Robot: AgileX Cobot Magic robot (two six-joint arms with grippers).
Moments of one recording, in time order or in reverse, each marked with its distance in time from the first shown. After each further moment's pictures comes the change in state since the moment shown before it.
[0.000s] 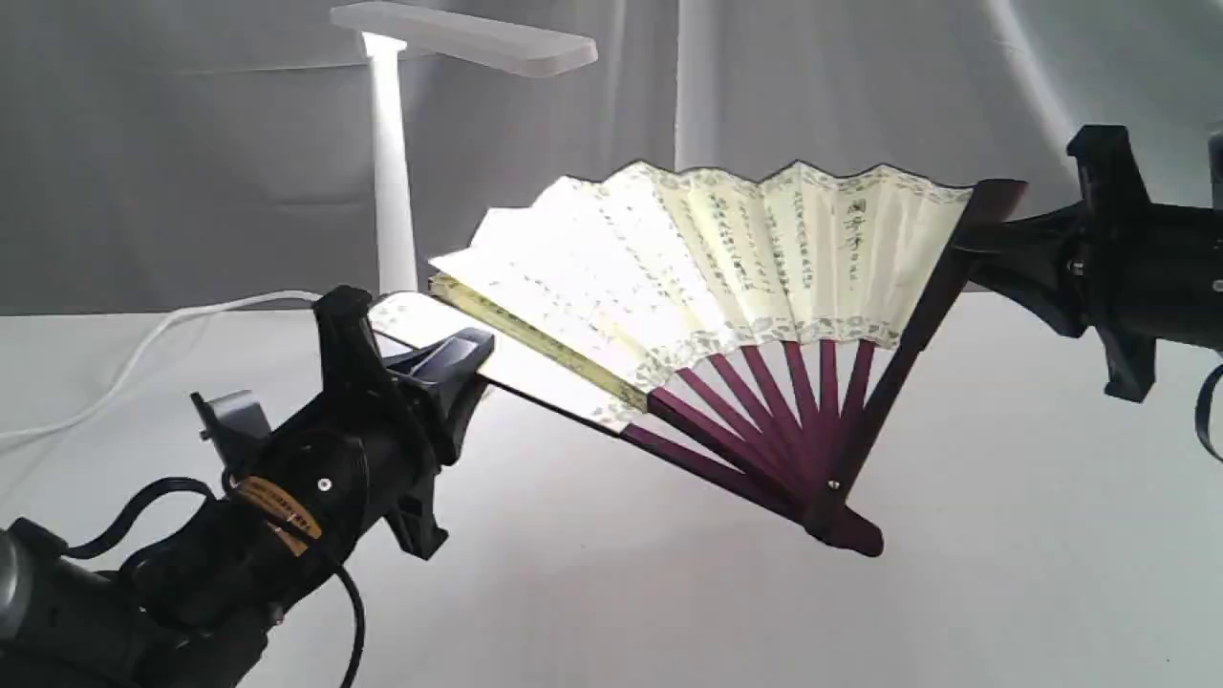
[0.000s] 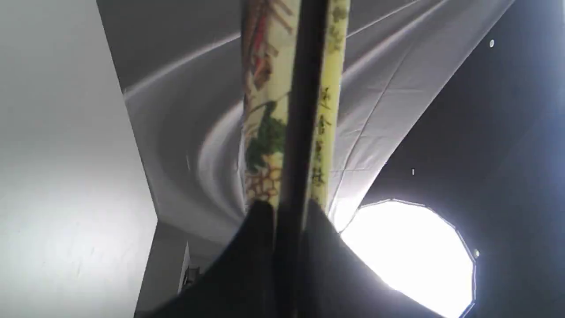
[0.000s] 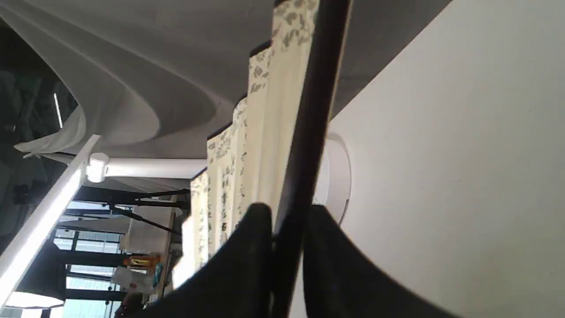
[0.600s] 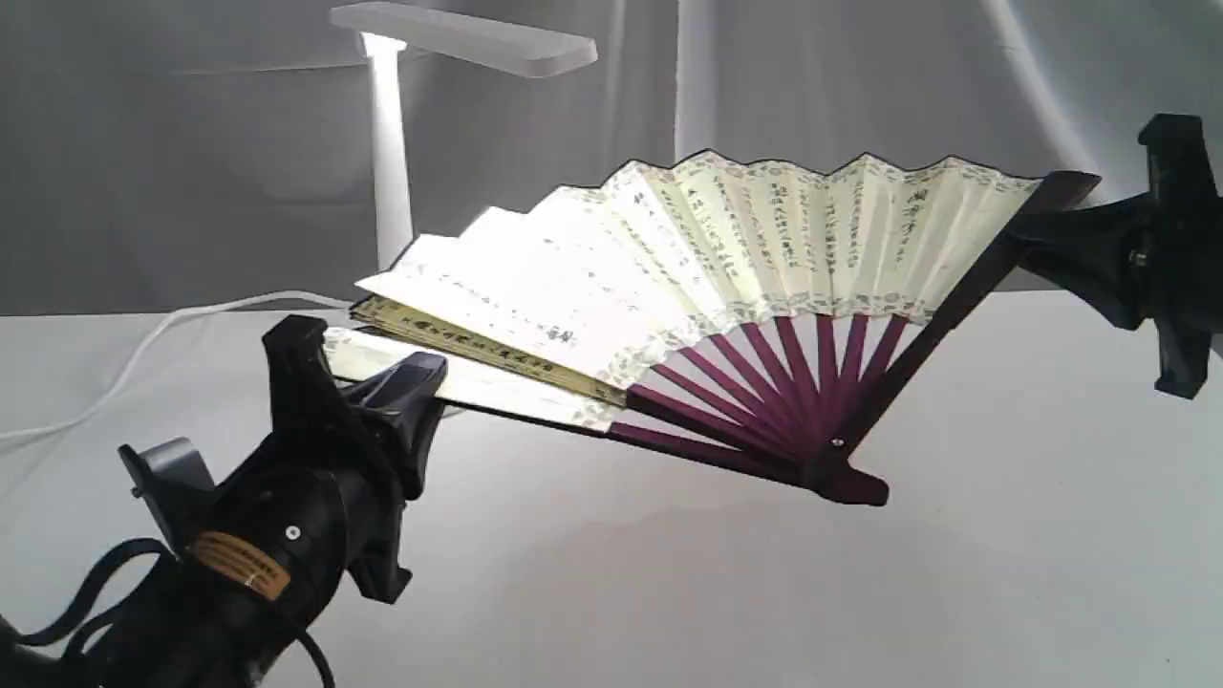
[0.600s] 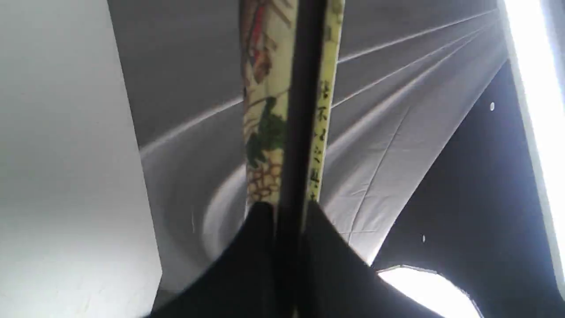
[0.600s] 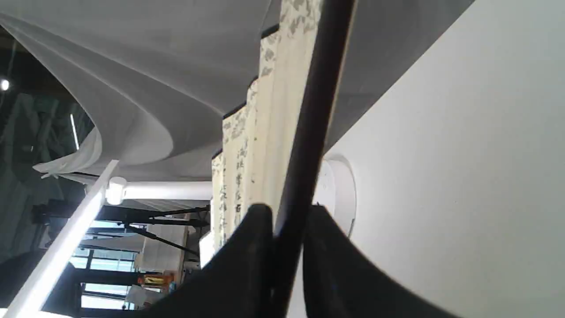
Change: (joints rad) left arm -0.158 -0.100 0.119 -0.341 0.000 0.139; right arm -0.081 0.000 0.000 -0.002 0.059 0.005
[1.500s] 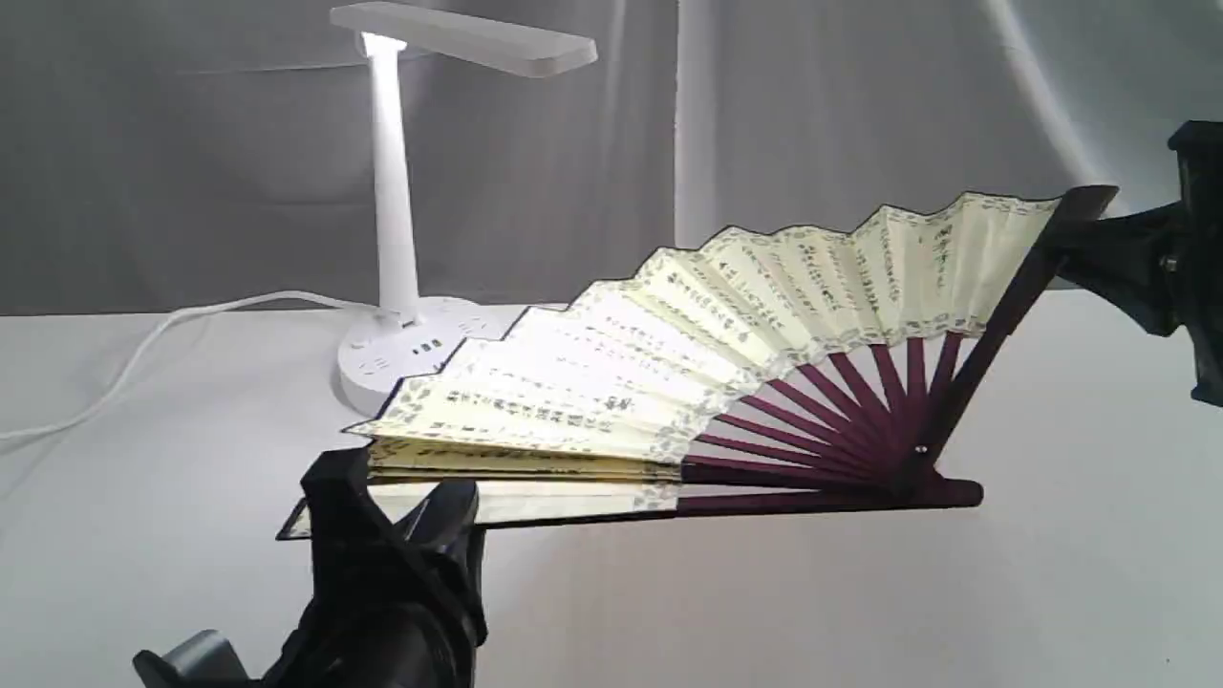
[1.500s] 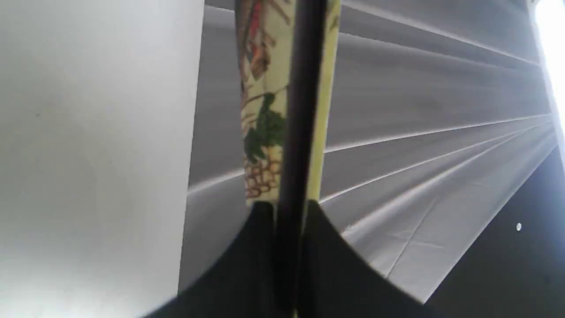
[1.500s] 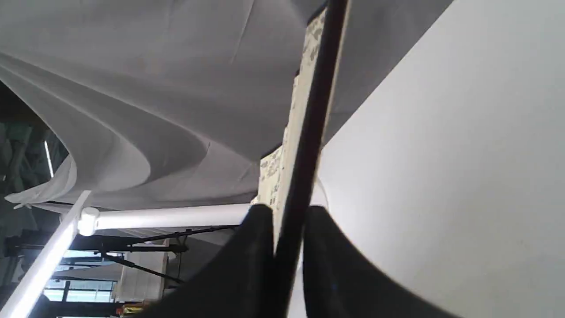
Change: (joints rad) left arm -0.465 -0.016 0.001 -0.733 -0.003 0.119; right arm -0.034 0.000 0.000 -0.016 -0.045 0.019
